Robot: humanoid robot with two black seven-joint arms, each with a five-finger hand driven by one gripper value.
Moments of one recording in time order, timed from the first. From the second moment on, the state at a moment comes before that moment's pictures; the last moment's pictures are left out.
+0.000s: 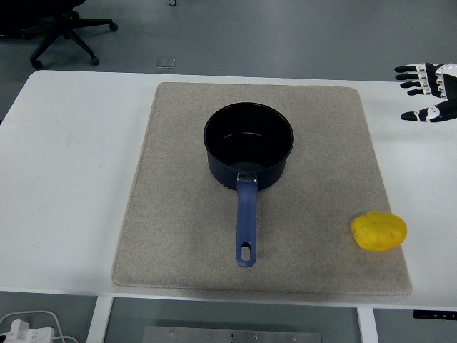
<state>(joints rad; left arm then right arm) 0.02 0.00 0.01 -0.18 0.05 0.10 -0.02 1.10 -0.85 0.11 0.91 -0.62 0.40 0.41</state>
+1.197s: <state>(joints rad) 0.01 0.00 0.01 -0.17 0.05 0.10 -0.02 0.88 -1.25 0.10 1.28 -0.79 0.39 0.53</state>
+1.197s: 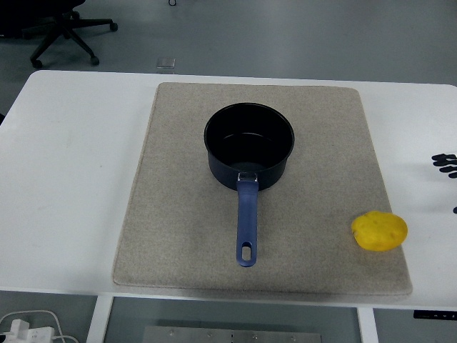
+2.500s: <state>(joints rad) 0.01 0.00 0.01 -0.17 0.05 0.10 -0.02 0.95 -1.37 0.11 1.49 -0.79 0.39 0.51</state>
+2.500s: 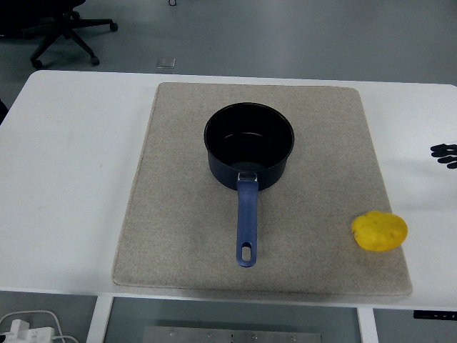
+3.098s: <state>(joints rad) 0.01 0.00 0.01 -0.17 0.05 0.10 -0.02 0.95 -1.33 0.10 1.49 -0.79 0.38 0.48</state>
